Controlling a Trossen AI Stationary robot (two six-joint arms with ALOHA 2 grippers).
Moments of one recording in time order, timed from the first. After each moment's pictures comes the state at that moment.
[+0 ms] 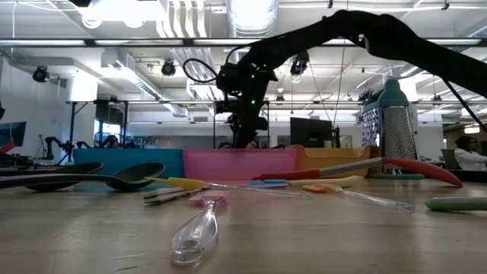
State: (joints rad) left arm 0.00 0.39 0.78 -0.40 0.00 -0.03; right arm -0.47 2.45 2.28 -1.06 -0.05 -0.69
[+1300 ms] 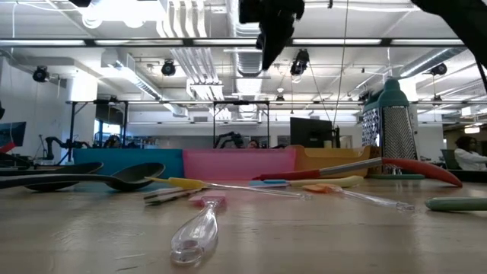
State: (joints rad) left arm 0.00 0.39 0.78 -0.40 0.00 -0.03; right arm -0.23 2.04 2.28 -1.49 -0.05 -0.25
